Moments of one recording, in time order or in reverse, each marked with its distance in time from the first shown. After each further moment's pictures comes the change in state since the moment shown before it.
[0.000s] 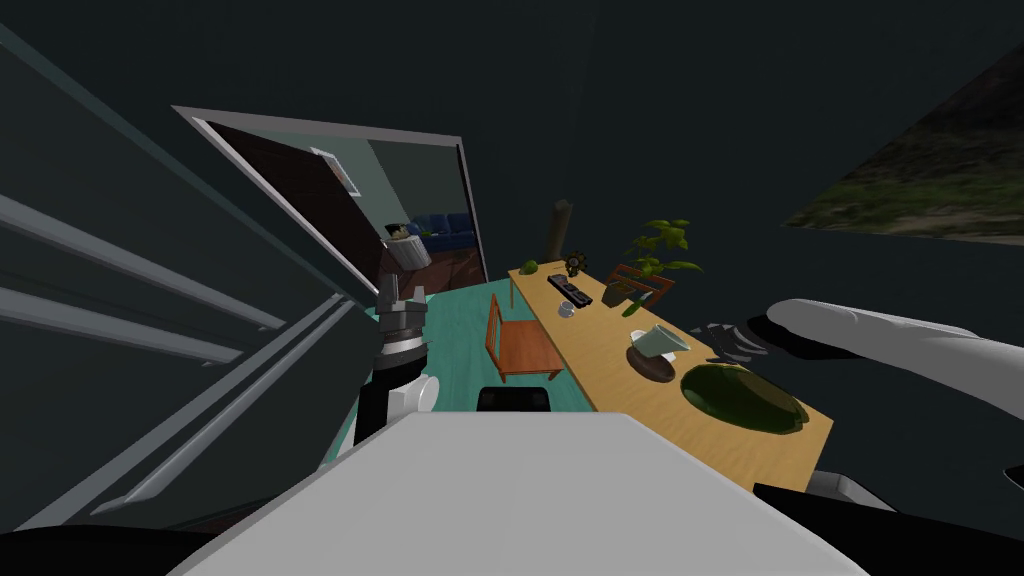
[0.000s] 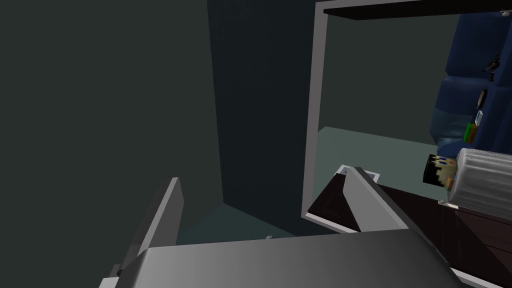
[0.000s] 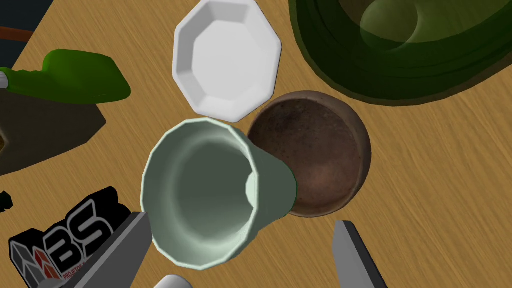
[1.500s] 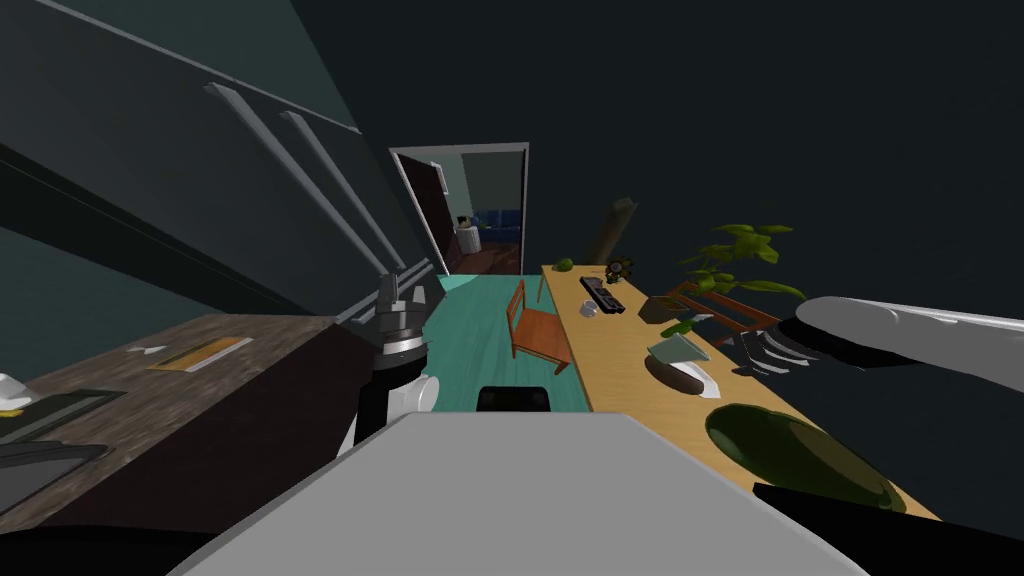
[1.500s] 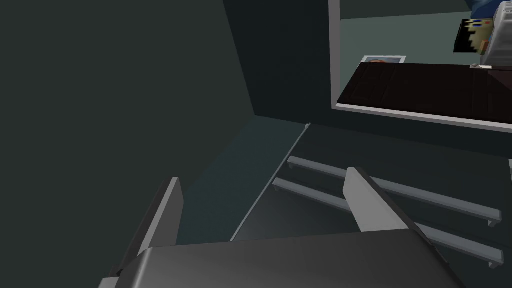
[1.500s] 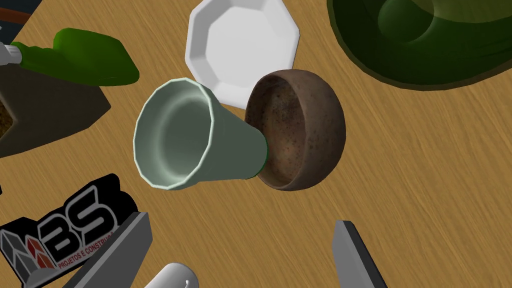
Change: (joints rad) left arm 0.000 0.000 0.000 0.000 0.000 0.000 0.000; right arm -0.006 -0.065 0.052 0.022 0.026 -0.094 -0.321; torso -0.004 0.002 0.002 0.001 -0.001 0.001
